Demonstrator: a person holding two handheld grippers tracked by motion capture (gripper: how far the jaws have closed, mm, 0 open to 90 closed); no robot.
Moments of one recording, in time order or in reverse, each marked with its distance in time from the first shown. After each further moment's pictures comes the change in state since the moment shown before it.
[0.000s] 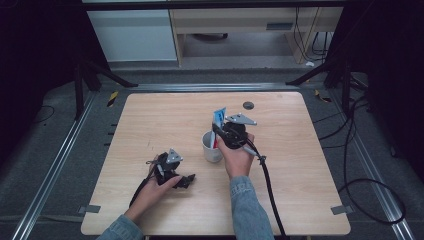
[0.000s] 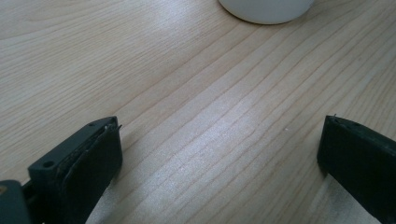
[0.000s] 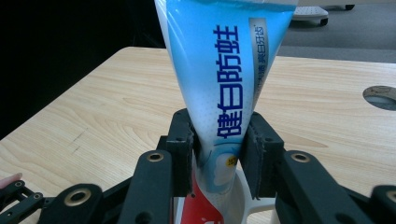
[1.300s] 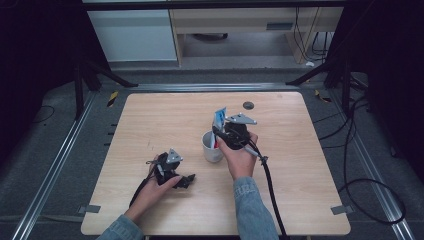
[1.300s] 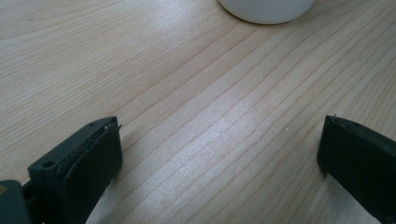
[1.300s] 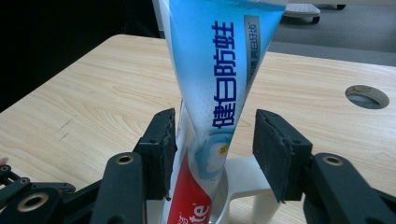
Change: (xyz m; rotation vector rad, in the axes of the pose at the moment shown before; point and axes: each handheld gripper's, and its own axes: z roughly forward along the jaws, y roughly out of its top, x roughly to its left) left arm 0.000 0.000 0.000 0.000 0.000 0.000; right arm -0.001 0.003 -0.007 0.037 -0.032 -0.050
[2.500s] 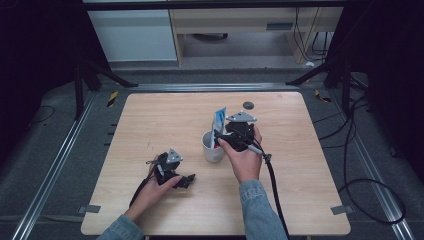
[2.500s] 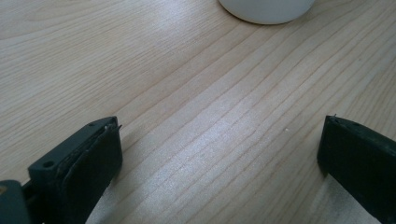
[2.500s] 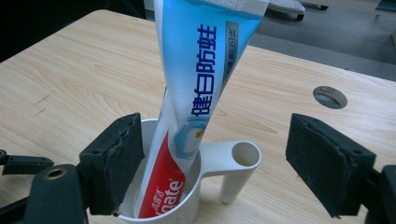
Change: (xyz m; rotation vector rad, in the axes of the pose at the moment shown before) left arm 0.000 0.000 0.000 -0.004 0.002 -0.001; right arm 0.000 0.012 -0.018 0.072 -0.076 -0.116
